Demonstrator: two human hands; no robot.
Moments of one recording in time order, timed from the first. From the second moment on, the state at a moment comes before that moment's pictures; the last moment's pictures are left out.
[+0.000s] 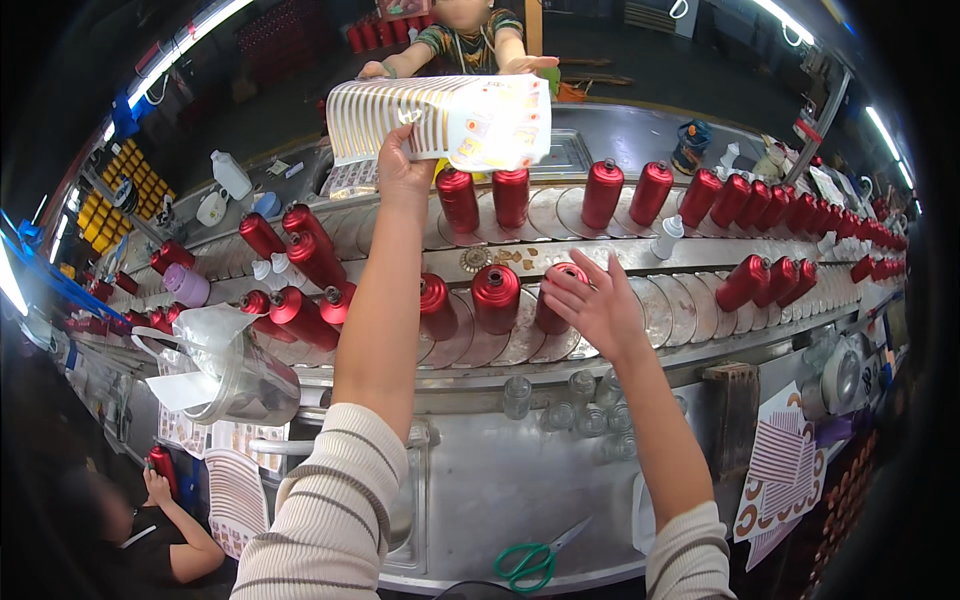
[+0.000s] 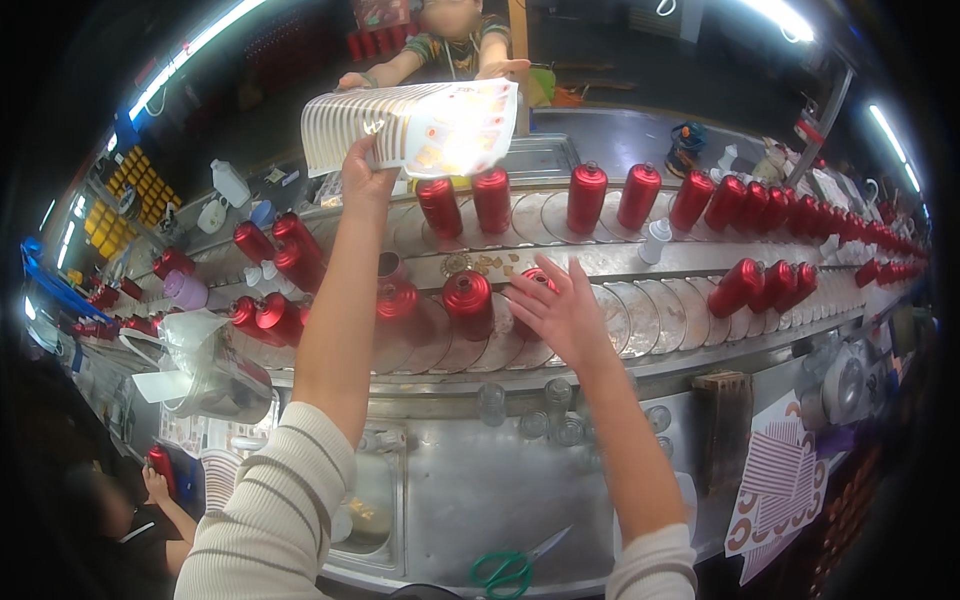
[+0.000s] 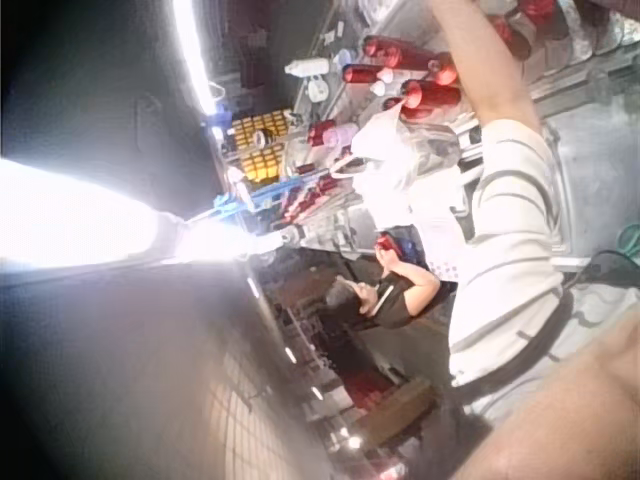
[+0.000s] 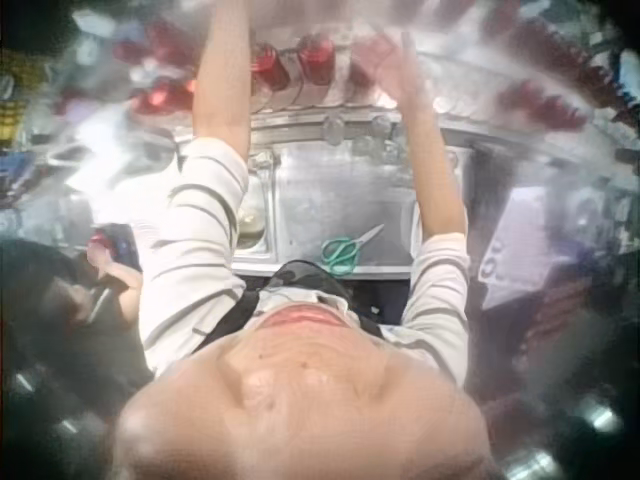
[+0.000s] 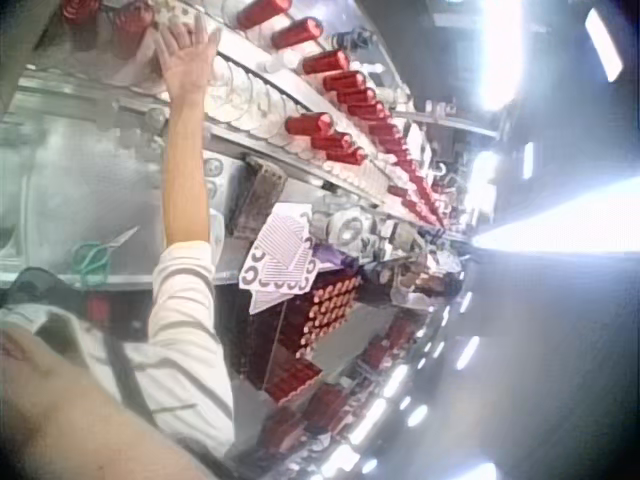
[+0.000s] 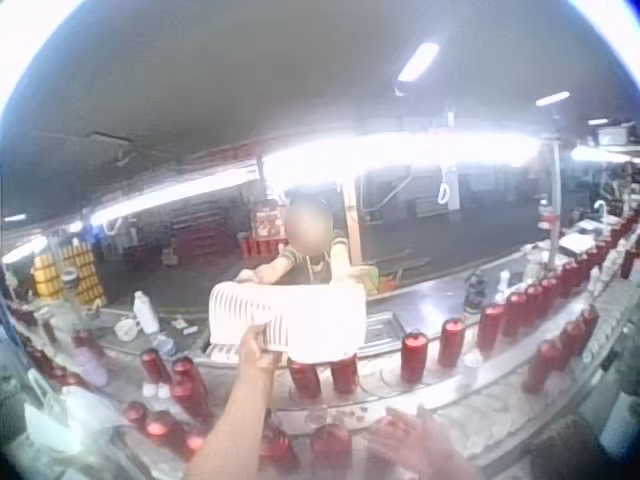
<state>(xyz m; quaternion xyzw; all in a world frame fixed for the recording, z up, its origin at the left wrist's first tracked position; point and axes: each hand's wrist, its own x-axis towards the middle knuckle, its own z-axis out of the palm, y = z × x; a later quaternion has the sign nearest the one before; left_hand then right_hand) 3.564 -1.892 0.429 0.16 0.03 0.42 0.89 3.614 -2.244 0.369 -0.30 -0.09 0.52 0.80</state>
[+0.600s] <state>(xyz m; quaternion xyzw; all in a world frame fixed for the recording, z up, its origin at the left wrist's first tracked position) 3.297 -2.245 0.402 0.09 0.12 0.17 0.97 3.394 -2.448 0.415 -0.40 0.02 0.35 0.85</state>
